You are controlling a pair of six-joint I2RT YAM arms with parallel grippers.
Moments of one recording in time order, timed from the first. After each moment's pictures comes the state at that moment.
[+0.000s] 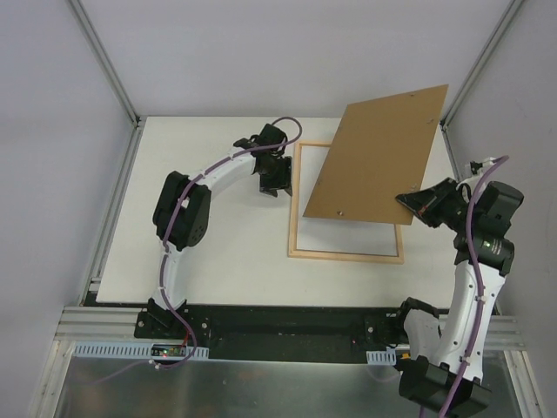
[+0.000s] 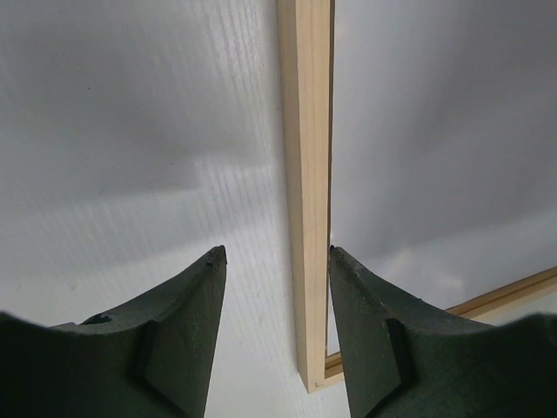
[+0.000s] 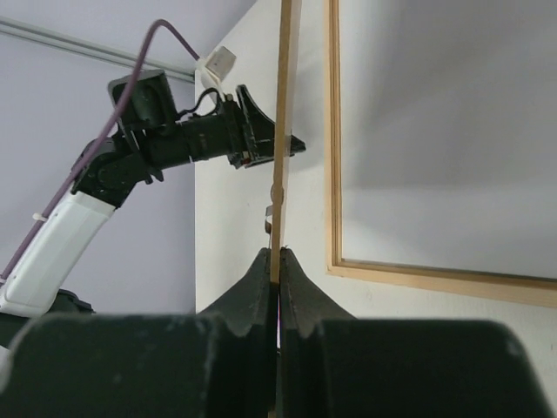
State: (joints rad) left arm -0.53 2.11 1.73 -0.71 0.22 -0.55; right arm -0.38 0.78 0.96 -0.74 -0.82 0.61
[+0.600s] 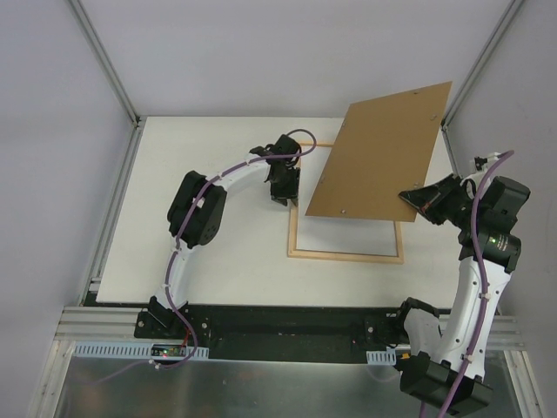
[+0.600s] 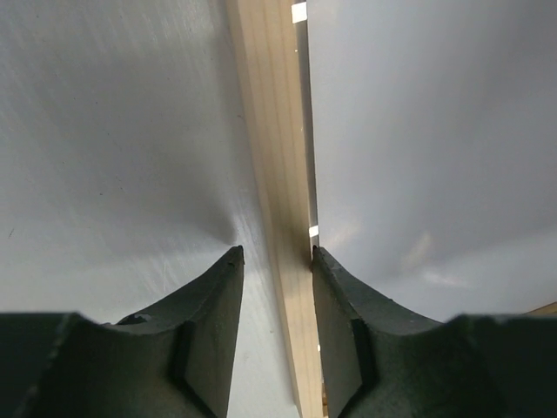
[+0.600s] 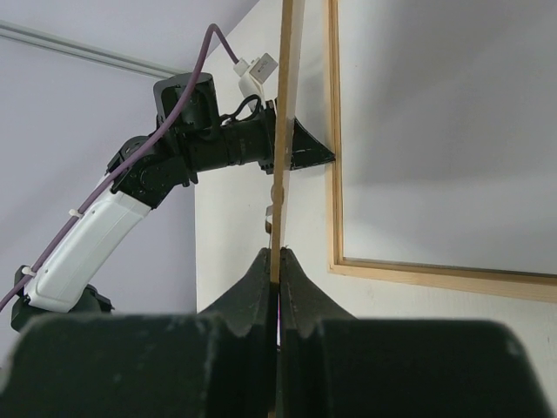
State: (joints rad) left arm -0.61 2.22 1.77 -0.71 0.18 -0.54; right arm -0.40 0.82 1.06 -0.80 -0.82 0.60
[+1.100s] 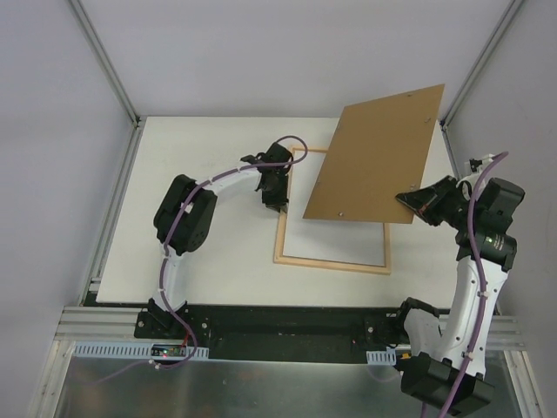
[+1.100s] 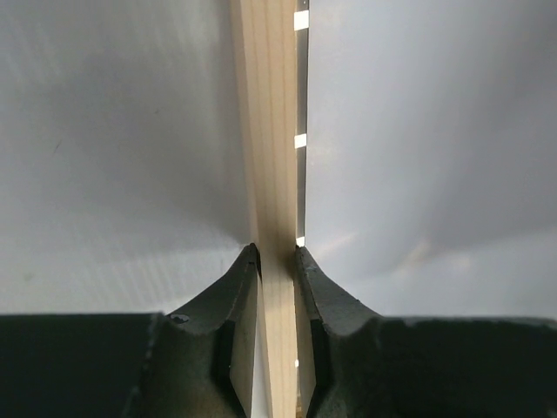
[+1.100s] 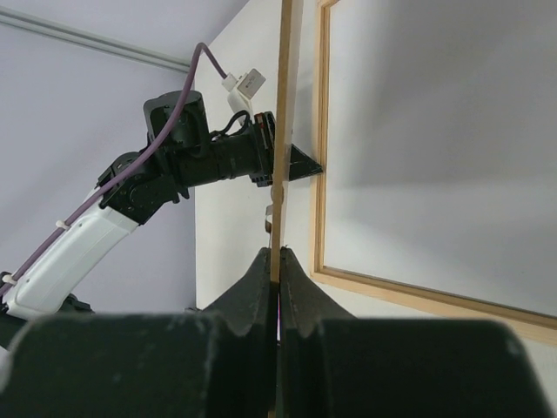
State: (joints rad) left arm -0.61 2.11 1.58 -0.63 0.14 -0.55; right arm -0.39 0.82 1.03 -0.78 -0.84 0.59
